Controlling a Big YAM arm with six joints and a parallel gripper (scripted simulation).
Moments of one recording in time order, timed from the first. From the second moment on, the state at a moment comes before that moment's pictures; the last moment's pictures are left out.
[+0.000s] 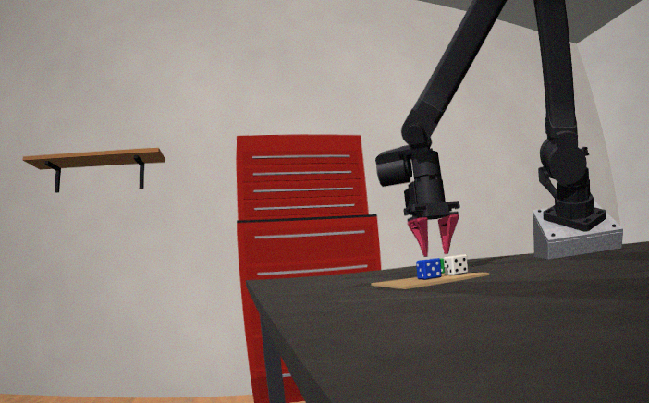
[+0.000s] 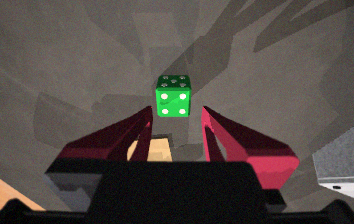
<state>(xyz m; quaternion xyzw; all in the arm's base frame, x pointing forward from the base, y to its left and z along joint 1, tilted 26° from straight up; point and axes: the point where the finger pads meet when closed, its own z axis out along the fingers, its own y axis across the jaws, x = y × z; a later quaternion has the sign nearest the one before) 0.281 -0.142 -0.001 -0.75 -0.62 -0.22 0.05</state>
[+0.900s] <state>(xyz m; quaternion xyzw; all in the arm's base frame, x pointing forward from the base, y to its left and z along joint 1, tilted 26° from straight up) 0.280 -0.141 -0.002 -0.75 -0.62 -0.22 0.05</state>
